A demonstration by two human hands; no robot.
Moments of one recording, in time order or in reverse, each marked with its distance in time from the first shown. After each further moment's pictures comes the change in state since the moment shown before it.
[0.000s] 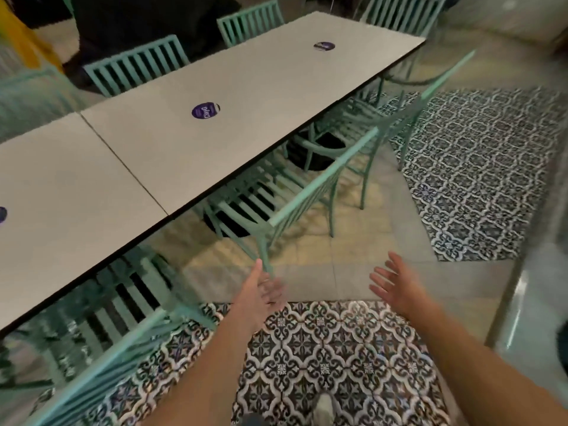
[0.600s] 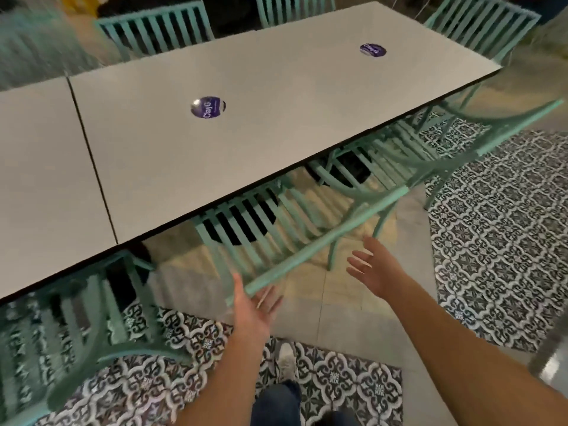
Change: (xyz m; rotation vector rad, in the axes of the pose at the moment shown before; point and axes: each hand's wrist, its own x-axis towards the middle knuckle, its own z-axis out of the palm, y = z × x) left_hand 0.164 0.068 0.132 -0.743 0.264 0.073; right_hand 0.196 -0.178 0.129 -0.223 -0.166 0.070
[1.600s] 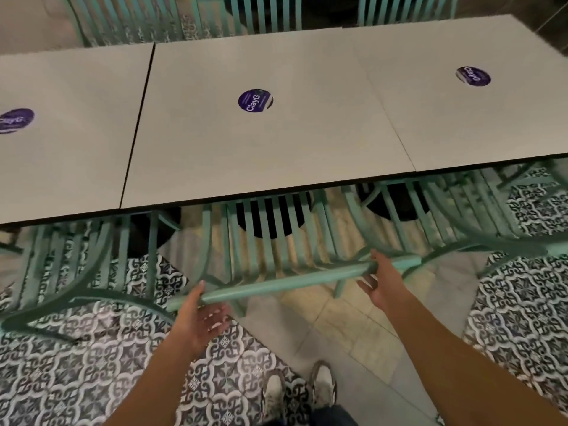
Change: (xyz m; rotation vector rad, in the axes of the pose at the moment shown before) left_hand -0.001 -0.013 0.028 0.150 0.274 0.137; right_hand 0.144 -0.110 -0.008 -0.206 -0.063 0.122
